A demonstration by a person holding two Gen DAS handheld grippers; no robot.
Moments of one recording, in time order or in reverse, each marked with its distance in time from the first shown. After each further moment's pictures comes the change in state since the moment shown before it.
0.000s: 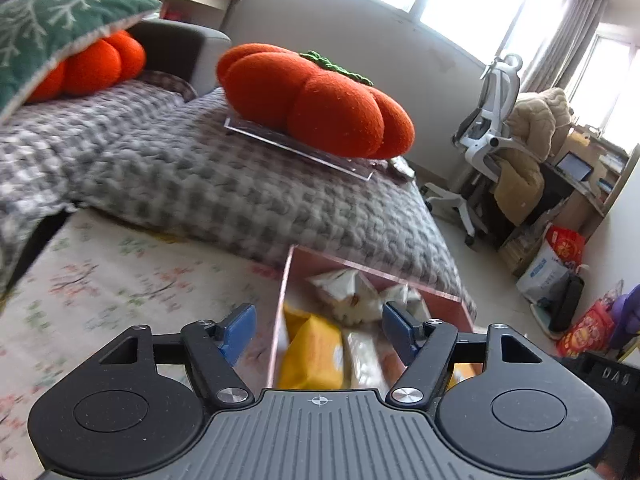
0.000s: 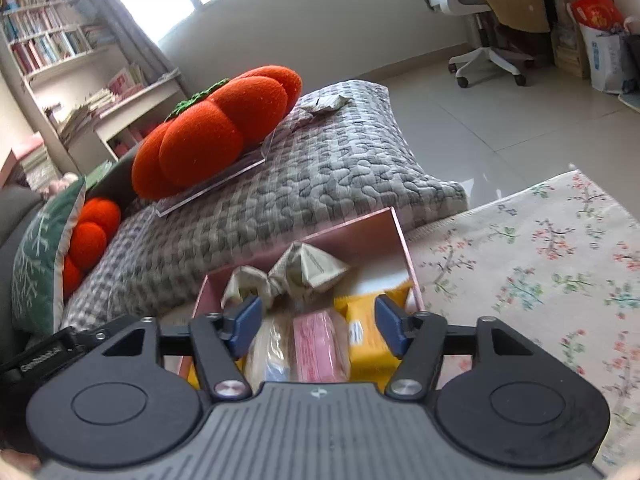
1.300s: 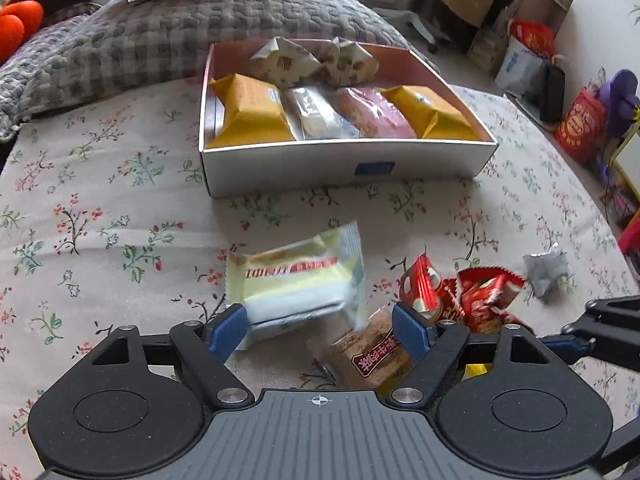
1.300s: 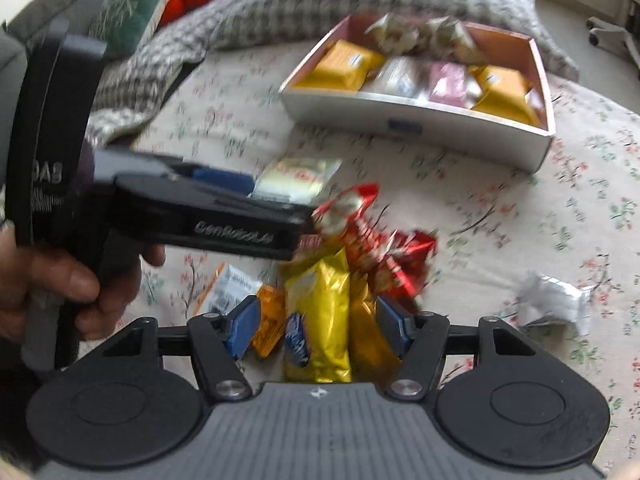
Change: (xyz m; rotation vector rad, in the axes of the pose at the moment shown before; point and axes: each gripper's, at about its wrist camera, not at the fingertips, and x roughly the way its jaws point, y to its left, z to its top) left arm -0.002 -0.029 -0.108 0.366 0.449 -0.015; right arm -0.034 0.054 -0.134 -0.459 0.508 0.107
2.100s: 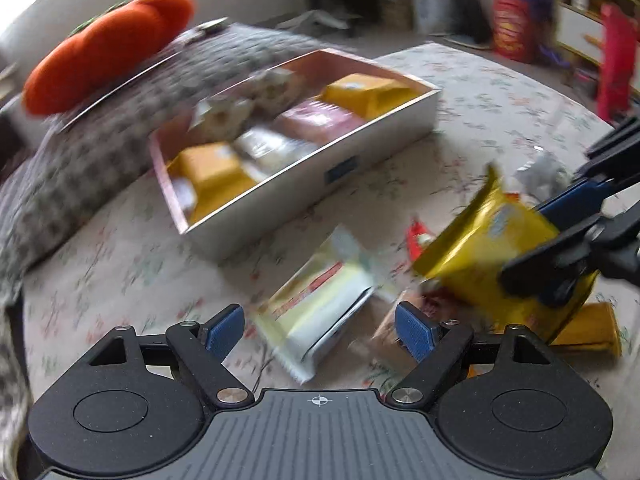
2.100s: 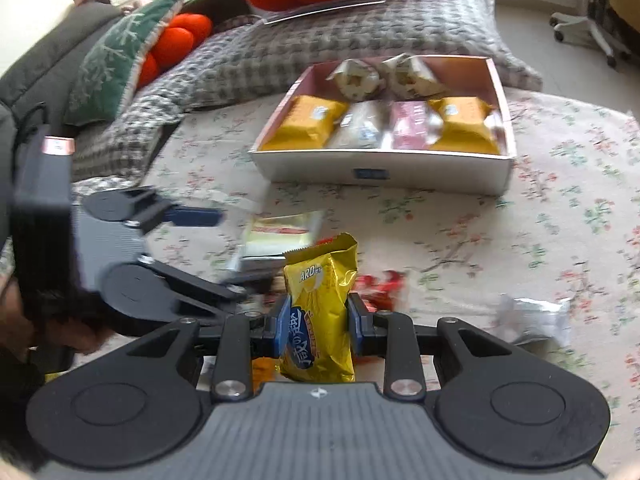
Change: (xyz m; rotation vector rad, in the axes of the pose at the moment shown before) left arm -0.008 -0.014 0.000 0.492 -0.062 0.039; right arm -0.023 -0.019 0.008 0.136 -0.145 0.028
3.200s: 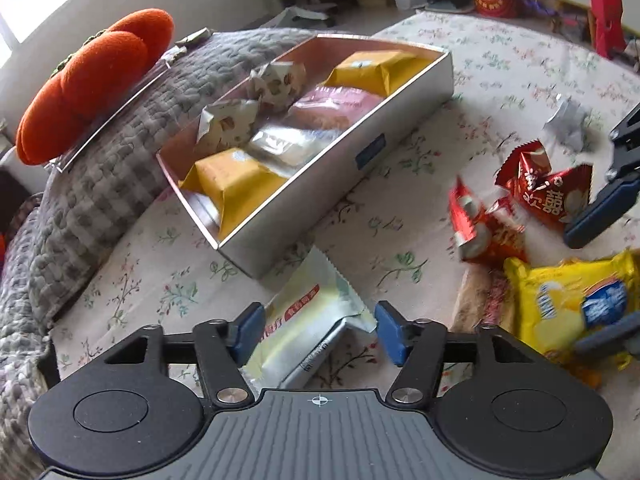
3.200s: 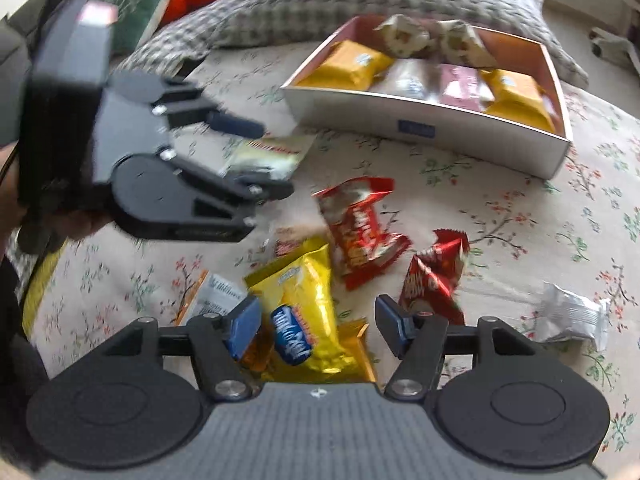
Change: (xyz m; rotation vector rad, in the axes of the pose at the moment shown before) left arm 0.016 0.017 -0.004 0.166 0.033 0.090; right arm 0.027 0.020 -0.012 -0.161 0.109 -0.022
